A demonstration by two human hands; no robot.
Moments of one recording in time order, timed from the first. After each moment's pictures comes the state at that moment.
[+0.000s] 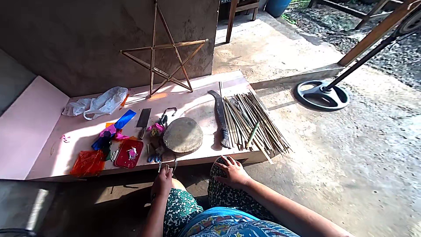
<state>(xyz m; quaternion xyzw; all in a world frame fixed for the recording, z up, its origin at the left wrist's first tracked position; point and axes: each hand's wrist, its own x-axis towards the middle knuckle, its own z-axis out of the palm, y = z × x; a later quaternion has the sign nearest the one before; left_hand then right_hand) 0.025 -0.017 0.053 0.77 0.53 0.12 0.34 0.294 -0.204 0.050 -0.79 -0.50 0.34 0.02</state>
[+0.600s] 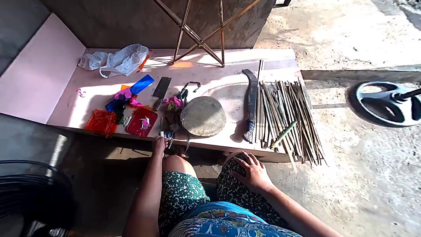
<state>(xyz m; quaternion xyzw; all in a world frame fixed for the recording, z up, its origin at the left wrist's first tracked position) 0.017 0.087 0.037 0.45 0.67 0.23 0.54 0.290 -0.208 0.041 -0.80 -0.51 0.30 0.06</state>
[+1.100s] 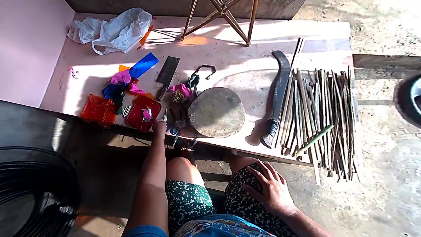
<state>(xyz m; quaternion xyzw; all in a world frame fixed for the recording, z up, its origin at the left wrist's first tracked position) 0.026 0.199 -0.054 0.50 0.74 0.14 0.43 0.294 -0.203 0.021 -0.79 -0.55 0.22 0.13</state>
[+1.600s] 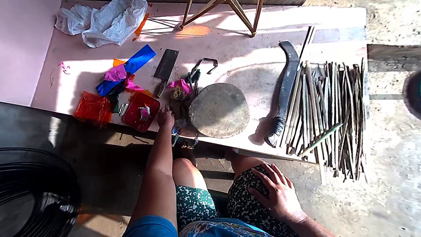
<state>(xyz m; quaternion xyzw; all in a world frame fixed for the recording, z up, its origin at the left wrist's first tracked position) 0.067 0.226 -0.061 0.74 0.63 -0.07 0.23 0.293 -0.204 0.014 -0.79 -0.56 0.20 0.15</state>
